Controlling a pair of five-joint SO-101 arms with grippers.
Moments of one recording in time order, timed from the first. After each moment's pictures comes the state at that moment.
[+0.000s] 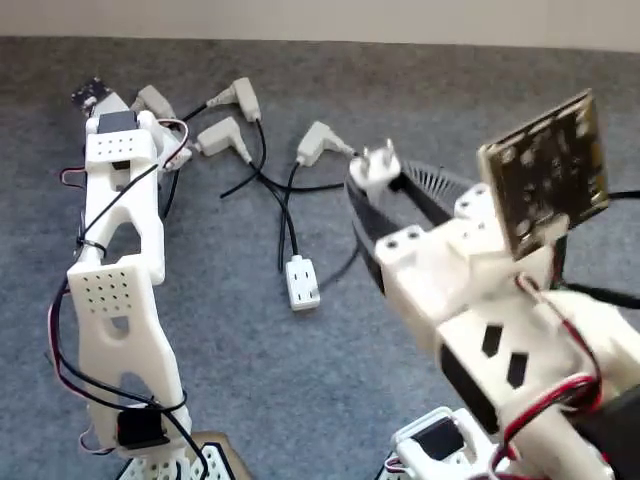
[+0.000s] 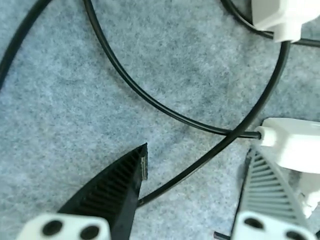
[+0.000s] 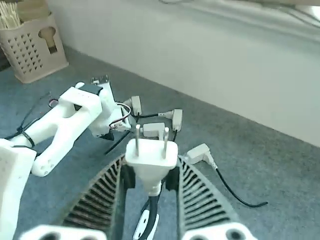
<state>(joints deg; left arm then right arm) -15.9 49.8 -42.2 72.9 36.6 -32.6 -35.9 -30.1 94.8 3.6</state>
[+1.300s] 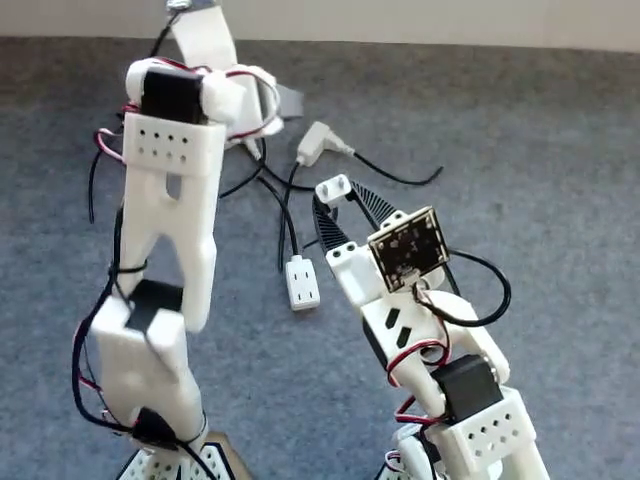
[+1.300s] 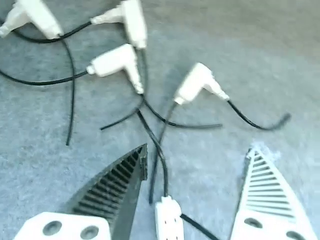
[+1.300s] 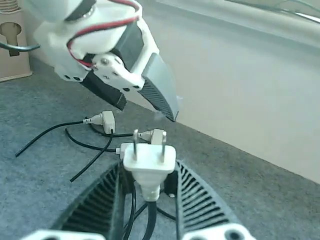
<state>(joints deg) 6.5 21.3 -58.4 100.4 22.5 -31.0 -71.9 57.5 28.8 11.5</state>
